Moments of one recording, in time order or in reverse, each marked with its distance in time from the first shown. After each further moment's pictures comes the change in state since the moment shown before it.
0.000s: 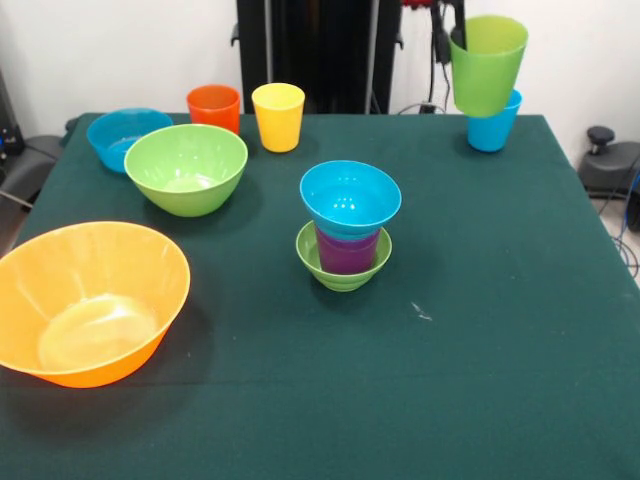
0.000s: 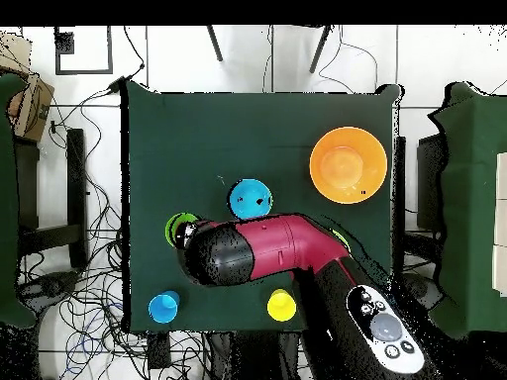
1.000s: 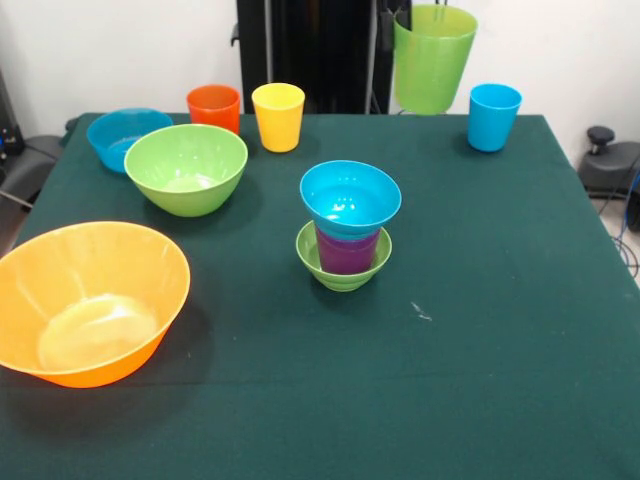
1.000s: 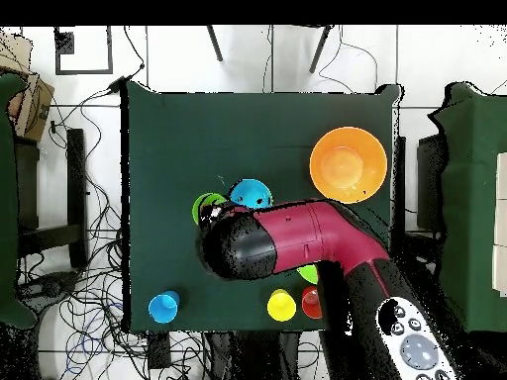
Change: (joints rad) arm -0.047 -0.074 0.003 -0.092 -0.112 0.061 0.000
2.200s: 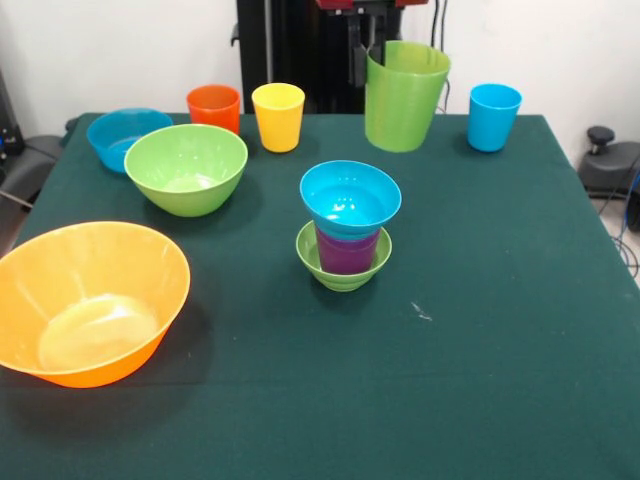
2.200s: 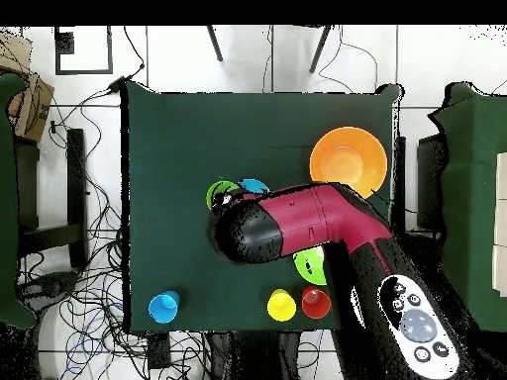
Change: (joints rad) arm 0.014 0.082 -0.023 -0.088 -0.138 0.000 0.000
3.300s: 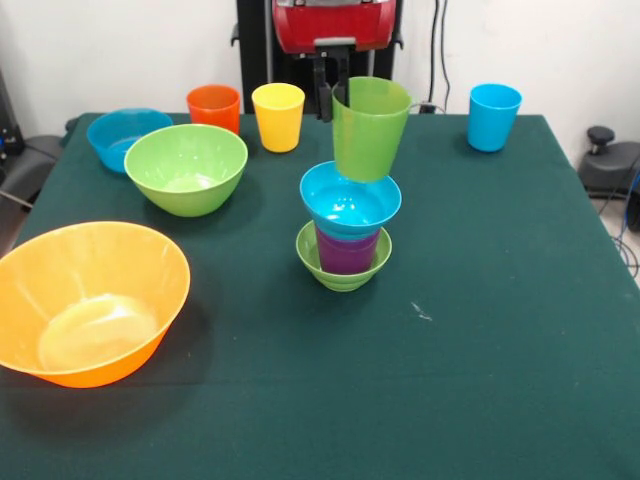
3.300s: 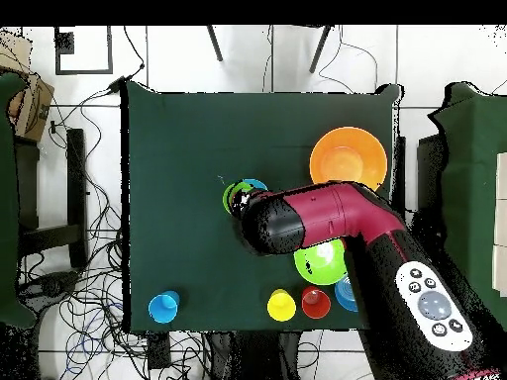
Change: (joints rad) arm -0.050 0.105 -0.002 -0.035 -0.060 0.000 0.000
